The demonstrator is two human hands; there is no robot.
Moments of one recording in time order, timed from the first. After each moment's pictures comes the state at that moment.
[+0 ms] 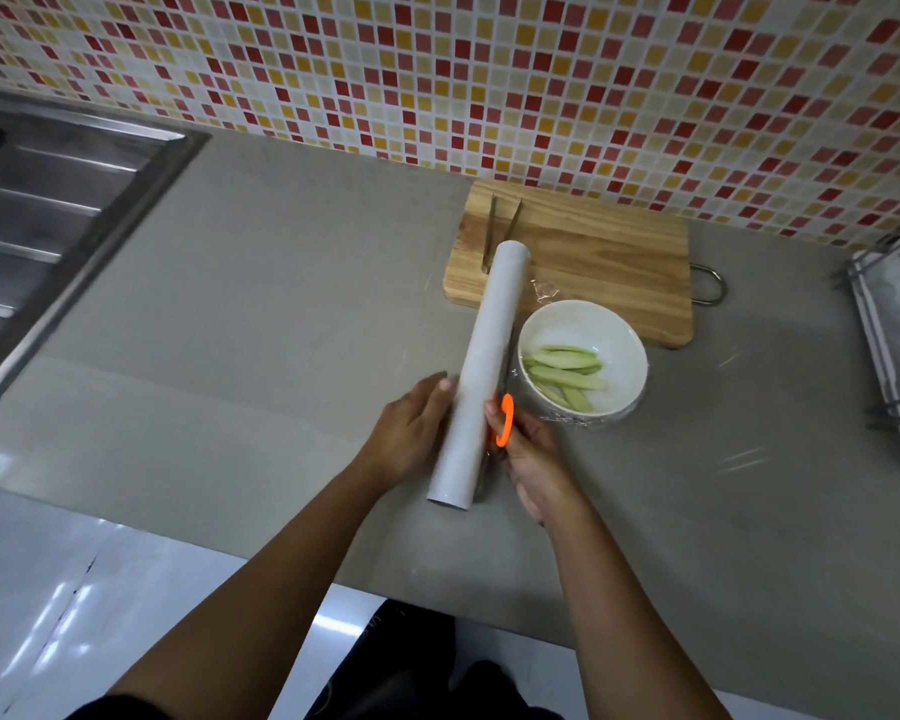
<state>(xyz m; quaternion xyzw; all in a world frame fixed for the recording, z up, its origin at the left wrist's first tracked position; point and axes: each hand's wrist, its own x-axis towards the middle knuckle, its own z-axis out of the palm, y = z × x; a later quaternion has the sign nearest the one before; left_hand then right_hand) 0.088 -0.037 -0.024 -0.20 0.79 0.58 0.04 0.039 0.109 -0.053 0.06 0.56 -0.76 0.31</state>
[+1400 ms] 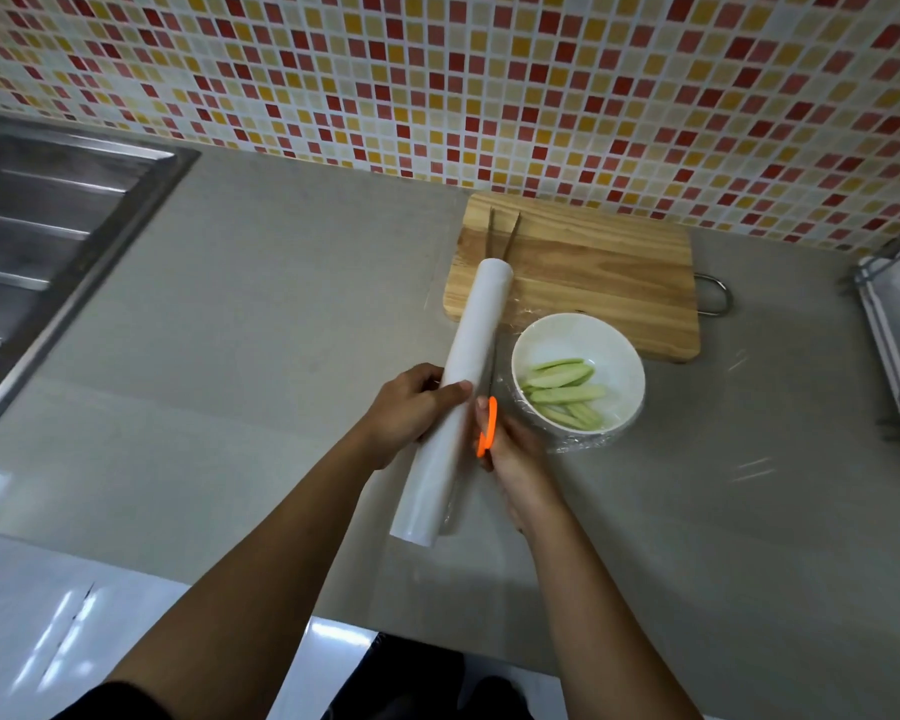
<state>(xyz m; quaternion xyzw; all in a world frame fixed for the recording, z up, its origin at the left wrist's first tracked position) 0.039 -0.065 -0.012 -0.26 0.73 0.62 0.13 0.031 0.081 -0.035 0.07 0.68 -0.68 0.28</state>
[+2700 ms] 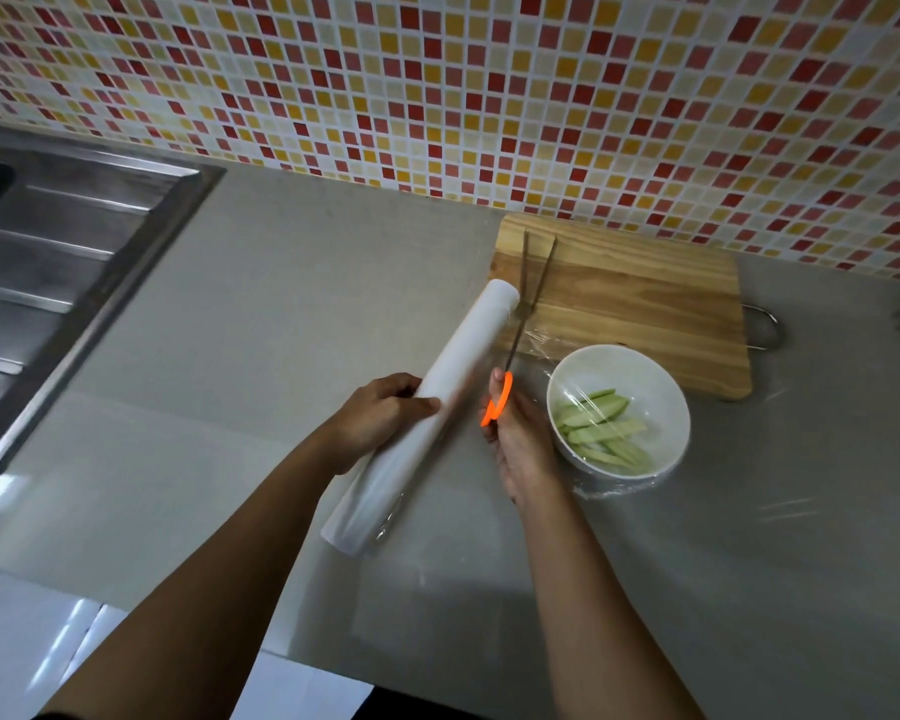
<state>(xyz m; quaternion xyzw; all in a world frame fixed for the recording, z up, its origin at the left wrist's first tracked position) 0.031 -0.144 -0.006 -0.25 0.75 0.58 0.18 -0.026 0.012 -0.044 0.16 0.61 -0.74 0.24</state>
